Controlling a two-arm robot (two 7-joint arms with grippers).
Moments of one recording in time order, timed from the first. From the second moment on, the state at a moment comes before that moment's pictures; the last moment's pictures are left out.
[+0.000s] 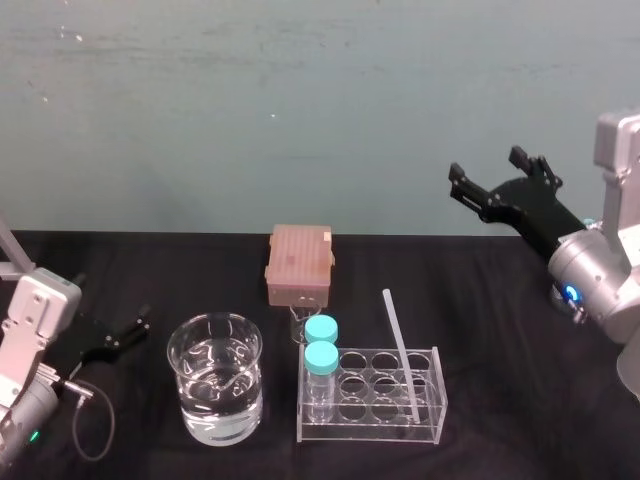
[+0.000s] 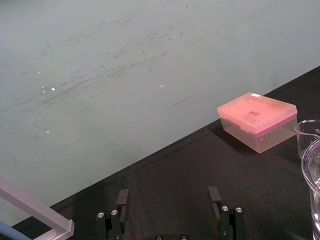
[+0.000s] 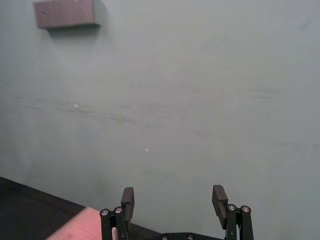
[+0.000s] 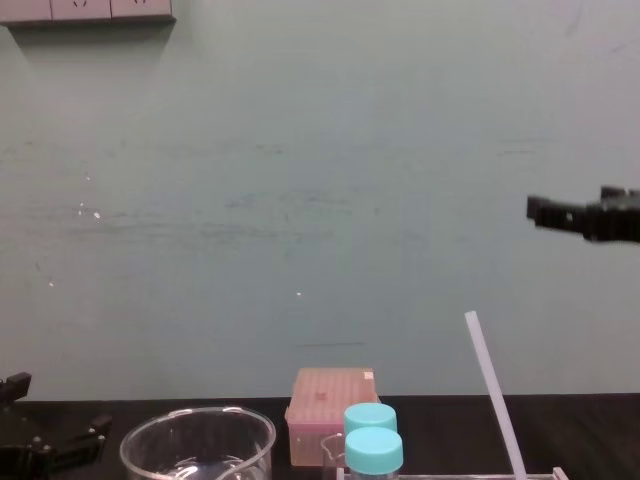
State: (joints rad) left arm -0.20 0.60 0.45 -1.41 -0.25 -0.12 0.03; right arm 0.44 0.50 -0.41 -1.42 0.53 -0.03 0.08
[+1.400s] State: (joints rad) left arm -0.20 0.60 0.45 -1.41 -0.25 -0.12 0.03; right arm 0.39 0.46 -0.40 -1.37 0.49 -0.03 0.02
